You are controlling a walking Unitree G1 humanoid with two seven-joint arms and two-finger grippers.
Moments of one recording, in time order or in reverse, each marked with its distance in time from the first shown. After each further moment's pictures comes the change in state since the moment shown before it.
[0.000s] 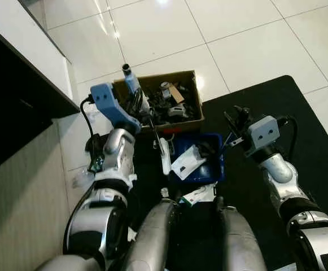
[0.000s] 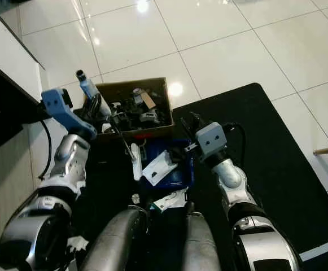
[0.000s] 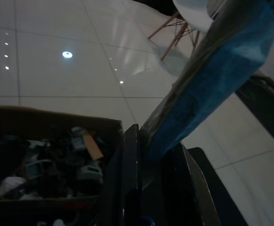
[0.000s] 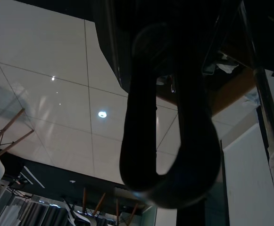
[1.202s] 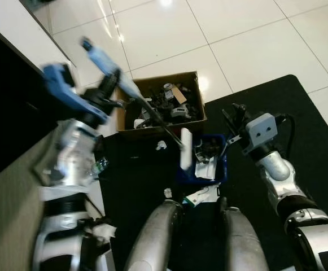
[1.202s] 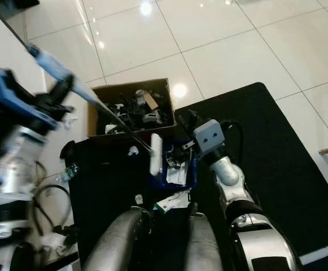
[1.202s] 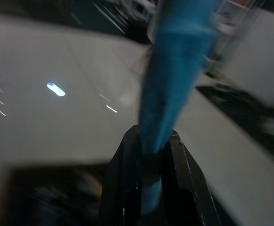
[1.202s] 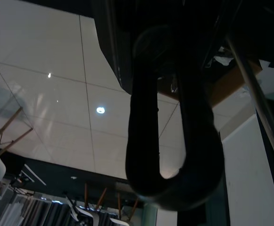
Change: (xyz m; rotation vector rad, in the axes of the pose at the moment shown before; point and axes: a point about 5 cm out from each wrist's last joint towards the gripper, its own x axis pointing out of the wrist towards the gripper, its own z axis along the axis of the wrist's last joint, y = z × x) left arm -0.048 0.042 0.157 0.176 -0.190 -0.046; right arm -0.003 0.006 0.000 0.026 -0.021 -0.004
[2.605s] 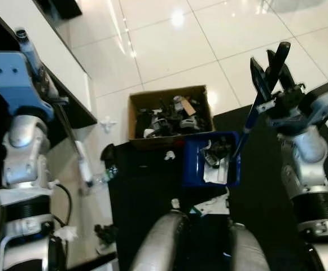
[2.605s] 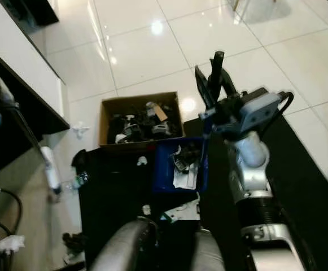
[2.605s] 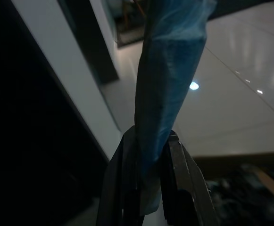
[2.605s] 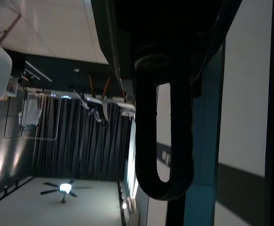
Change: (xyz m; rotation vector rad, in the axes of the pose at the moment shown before) left arm -0.018 0.030 -0.024 0.467 0.211 0.400; right arm 0.028 -0.050 0.115 0.095 -0.479 -0.065
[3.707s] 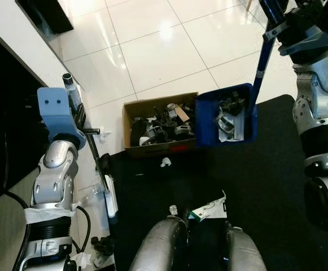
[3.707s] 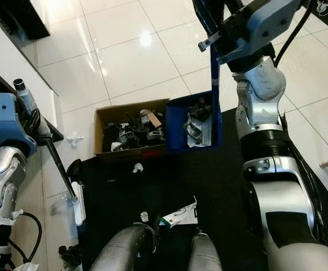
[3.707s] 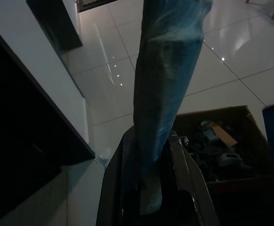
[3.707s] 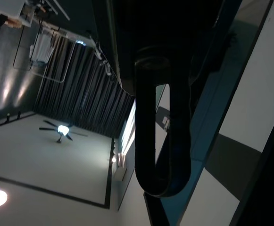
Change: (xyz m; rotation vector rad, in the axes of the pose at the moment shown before) left arm -0.029 -0.035 -0.045 -0.022 0.186 -0.083; right arm 0.098 -0.027 0.037 -0.174 -0.184 0.171
